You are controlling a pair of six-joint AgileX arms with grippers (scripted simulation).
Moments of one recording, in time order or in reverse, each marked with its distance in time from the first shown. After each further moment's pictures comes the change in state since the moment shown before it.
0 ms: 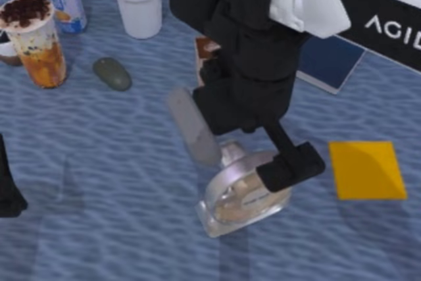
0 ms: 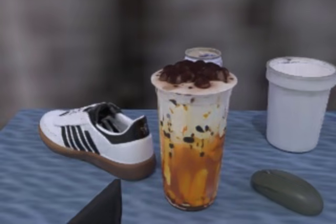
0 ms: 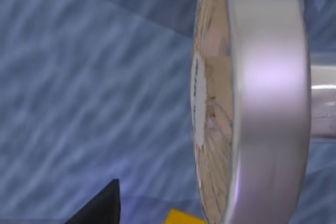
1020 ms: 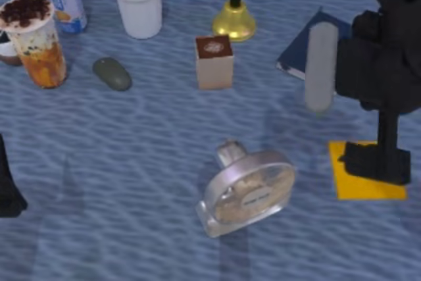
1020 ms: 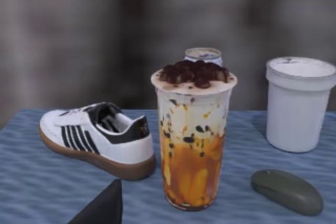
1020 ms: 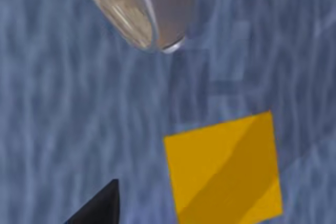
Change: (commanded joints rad) left arm 0.000 0.000 0.000 0.000 0.000 0.000; right arm -0.229 -0.546 -0.548 0.360 0.002 0.322
